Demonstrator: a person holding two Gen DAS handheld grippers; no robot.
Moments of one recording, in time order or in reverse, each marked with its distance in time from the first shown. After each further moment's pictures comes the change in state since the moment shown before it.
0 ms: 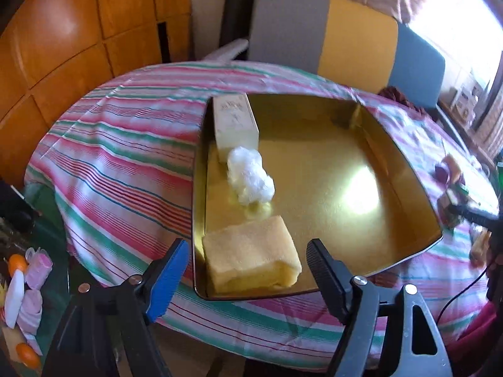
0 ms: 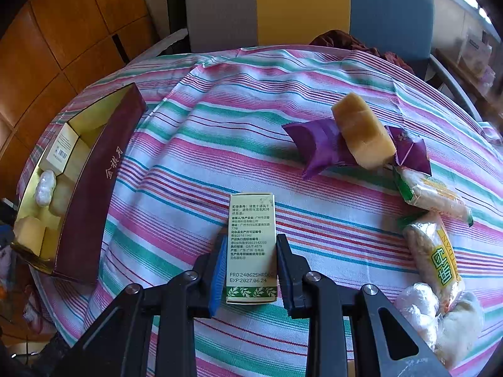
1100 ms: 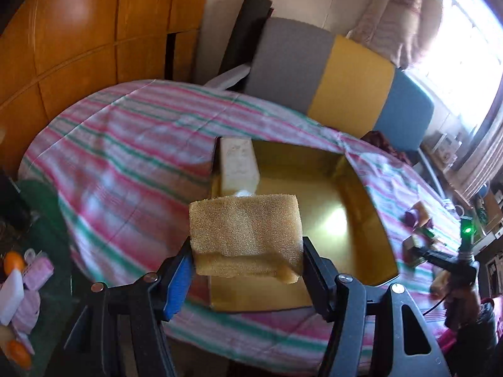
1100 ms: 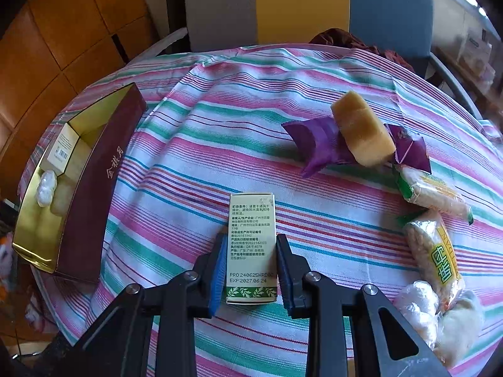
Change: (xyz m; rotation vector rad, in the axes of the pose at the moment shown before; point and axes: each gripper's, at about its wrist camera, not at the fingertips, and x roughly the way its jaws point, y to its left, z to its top) left arm -0.043 0.031 0.020 -0.102 -0.071 -0.117; right arm -0.002 -0.002 0.000 0.006 0.008 0.007
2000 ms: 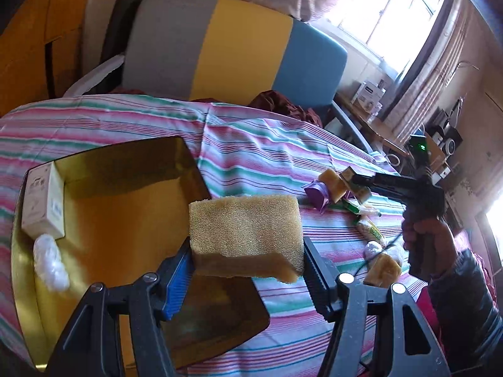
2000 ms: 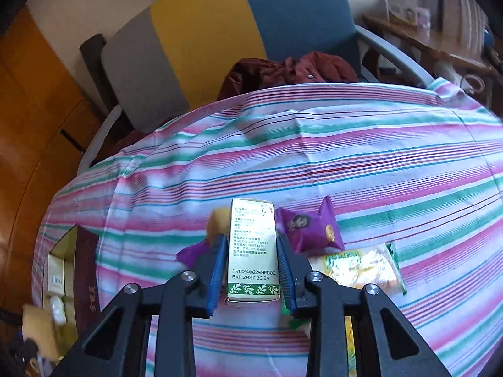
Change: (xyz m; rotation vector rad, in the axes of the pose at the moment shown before) left arm 0.074 -0.188 0.017 0.234 0.103 -0.348; right arm -0.029 -0.112 0.077 0.338 -0.127 -0.019
